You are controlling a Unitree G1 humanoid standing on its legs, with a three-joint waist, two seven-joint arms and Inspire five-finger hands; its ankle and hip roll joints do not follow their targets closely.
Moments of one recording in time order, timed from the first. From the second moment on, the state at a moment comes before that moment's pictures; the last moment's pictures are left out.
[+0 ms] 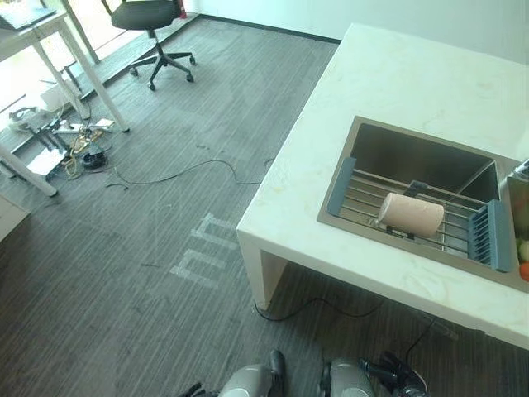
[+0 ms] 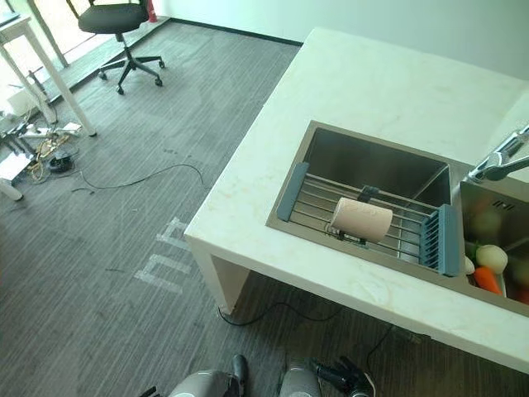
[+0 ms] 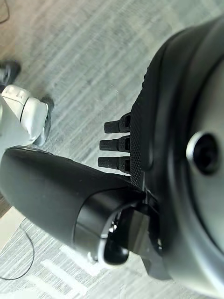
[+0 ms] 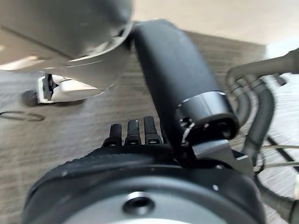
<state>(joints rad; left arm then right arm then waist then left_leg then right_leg) 0.05 0.21 0.01 1.35 -0.51 -0.16 -0.08 -0.05 -0.25 -0.01 1.27 0.51 -0.24 0.12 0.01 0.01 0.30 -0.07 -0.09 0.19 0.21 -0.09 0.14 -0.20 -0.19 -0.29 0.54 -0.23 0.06</state>
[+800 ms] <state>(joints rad) 0.06 0.18 -0.01 1.29 -0.57 -0.17 -0.03 0.02 -0.29 -0.02 1.27 0.57 -0.28 0.13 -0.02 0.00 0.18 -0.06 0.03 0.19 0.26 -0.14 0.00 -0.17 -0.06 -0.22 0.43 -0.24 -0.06</state>
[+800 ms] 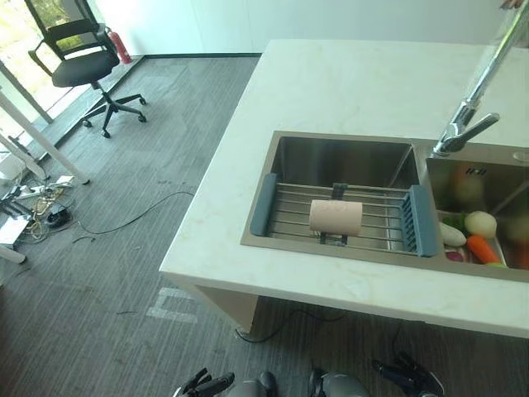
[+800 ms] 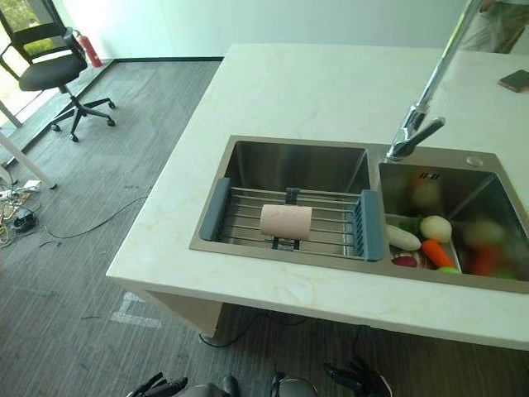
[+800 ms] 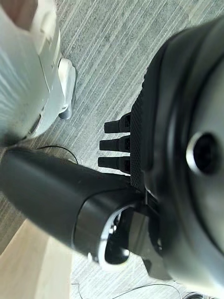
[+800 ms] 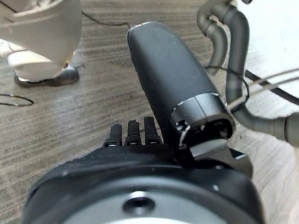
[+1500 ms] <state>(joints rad) 0.06 0.19 0.04 1.31 -0.61 -0.23 0.01 0.00 -0.28 0.00 1.29 0.47 -0.28 0.14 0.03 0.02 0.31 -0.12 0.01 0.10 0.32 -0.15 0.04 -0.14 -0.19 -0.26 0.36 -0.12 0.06</state>
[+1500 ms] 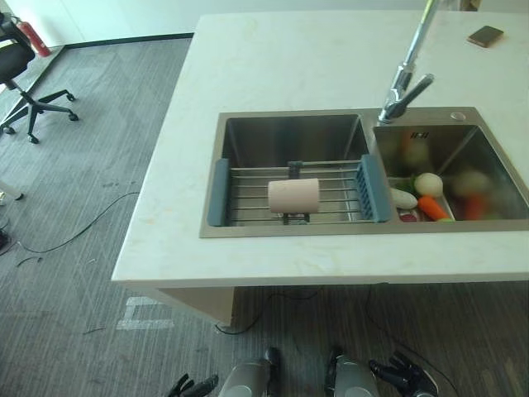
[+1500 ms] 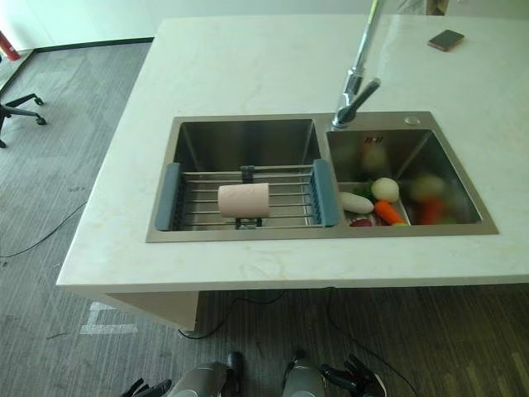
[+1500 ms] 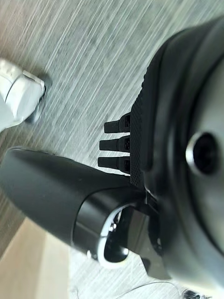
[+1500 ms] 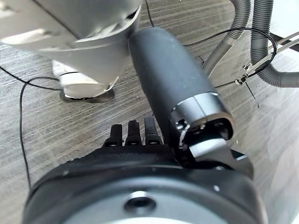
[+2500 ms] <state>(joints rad) 0.13 0.62 0.52 1.00 -0.47 -0.57 0.54 0.06 -0.37 -0.07 1.34 0.51 -0.24 0.17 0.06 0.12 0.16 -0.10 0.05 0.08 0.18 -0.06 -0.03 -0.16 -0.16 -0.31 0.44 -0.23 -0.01</state>
